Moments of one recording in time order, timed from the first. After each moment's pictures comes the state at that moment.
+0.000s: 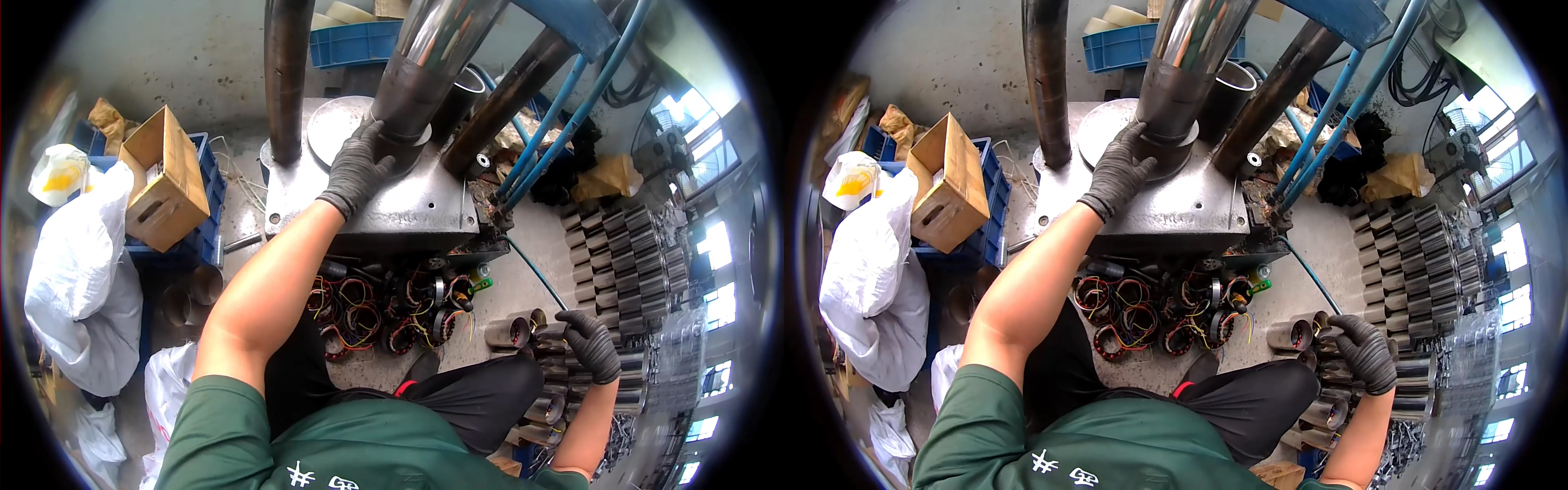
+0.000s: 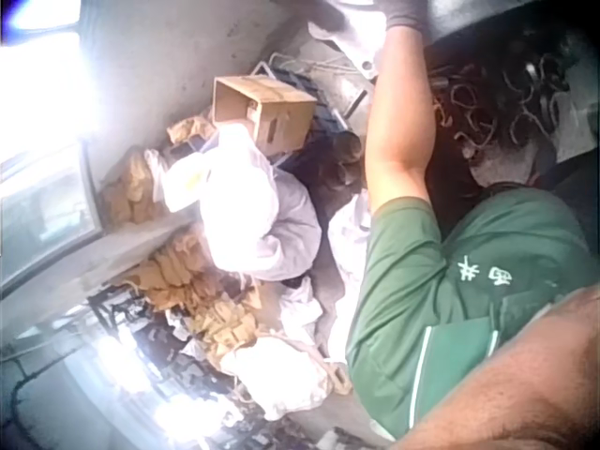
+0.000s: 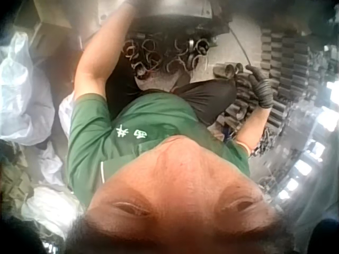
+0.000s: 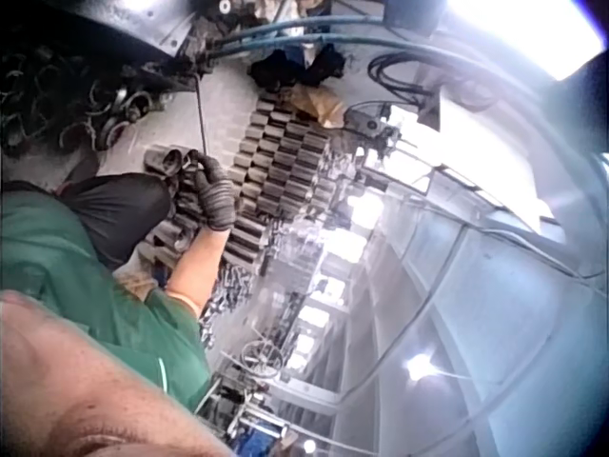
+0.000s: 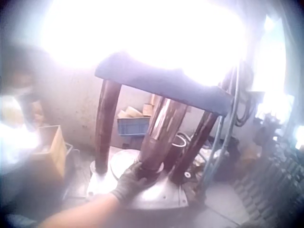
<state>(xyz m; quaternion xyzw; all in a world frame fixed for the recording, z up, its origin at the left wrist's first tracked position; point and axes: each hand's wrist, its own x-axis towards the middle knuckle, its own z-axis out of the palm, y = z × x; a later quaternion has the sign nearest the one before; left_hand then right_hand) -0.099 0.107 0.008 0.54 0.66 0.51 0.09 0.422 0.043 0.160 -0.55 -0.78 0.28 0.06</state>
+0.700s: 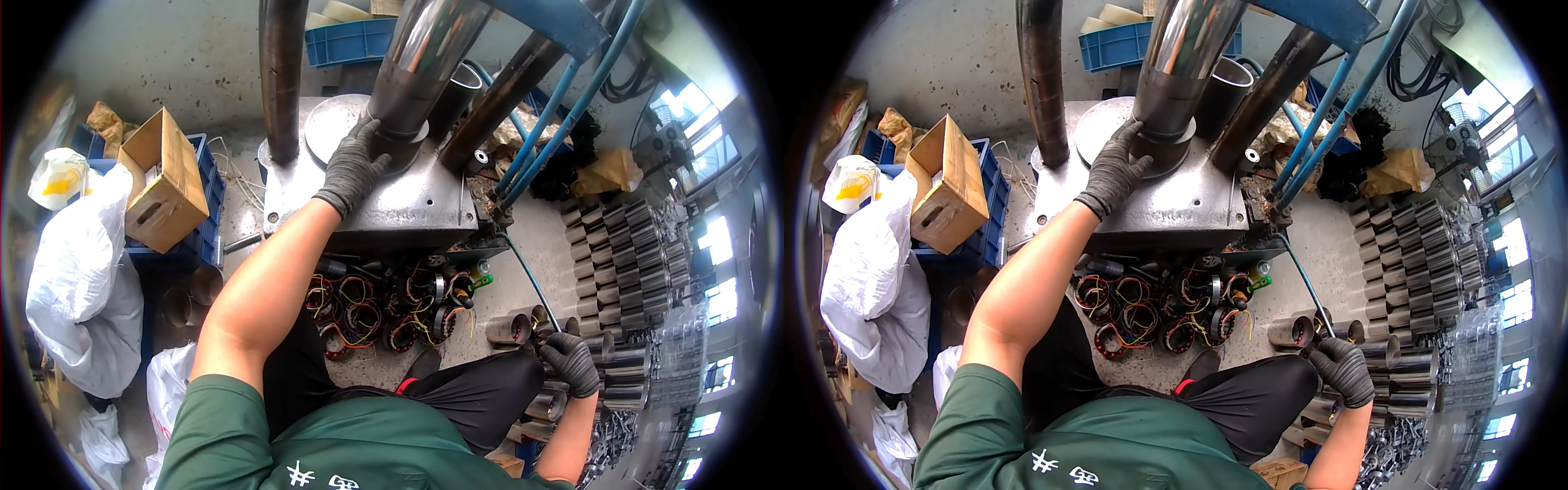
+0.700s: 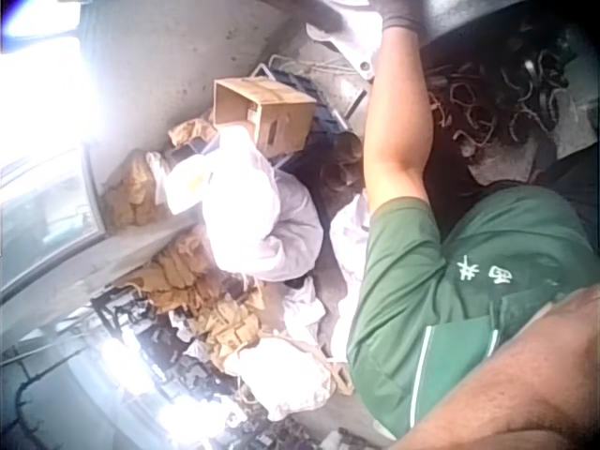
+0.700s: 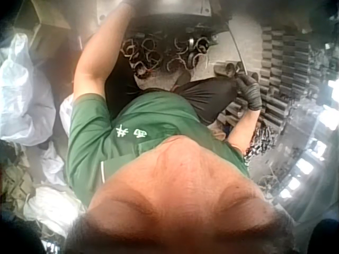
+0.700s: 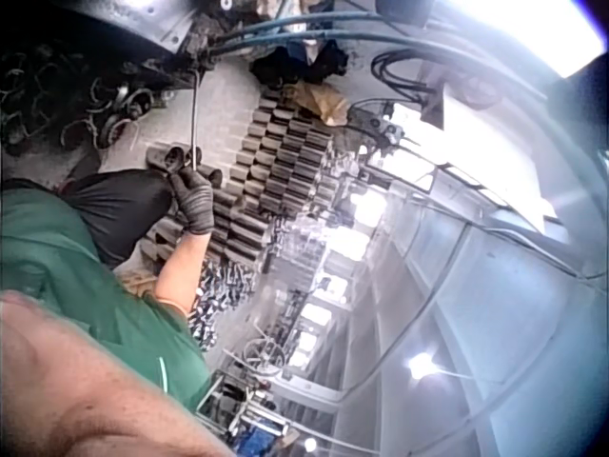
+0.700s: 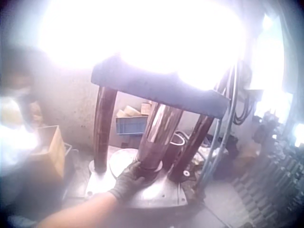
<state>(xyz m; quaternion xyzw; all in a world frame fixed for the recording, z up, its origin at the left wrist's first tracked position) -0.103 0.113 -0.005 0.55 0.66 0.51 0.04 0.435 0.015 0.115 -0.53 -0.81 0.24 0.04</state>
